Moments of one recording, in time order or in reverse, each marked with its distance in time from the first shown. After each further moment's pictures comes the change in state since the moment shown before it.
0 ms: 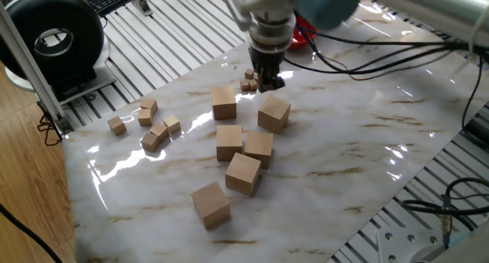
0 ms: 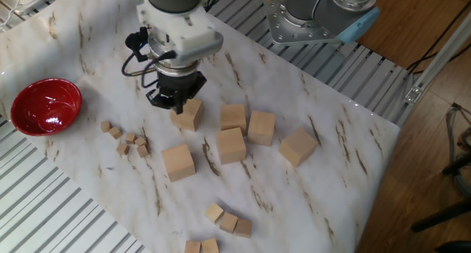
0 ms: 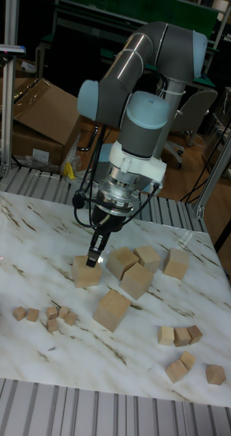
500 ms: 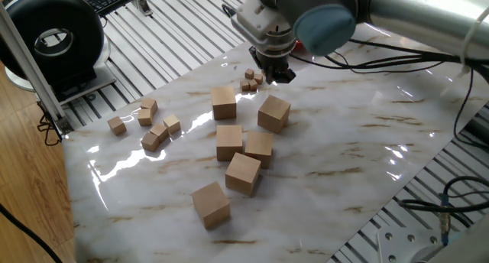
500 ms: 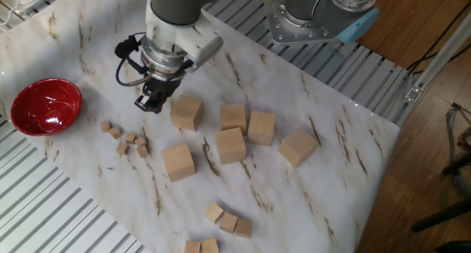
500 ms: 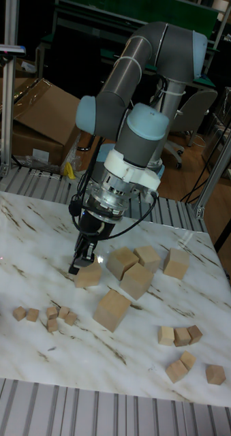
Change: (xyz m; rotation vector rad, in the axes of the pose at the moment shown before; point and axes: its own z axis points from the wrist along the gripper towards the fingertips) arm 0.034 -0.029 0.016 0.086 0.129 -0.281
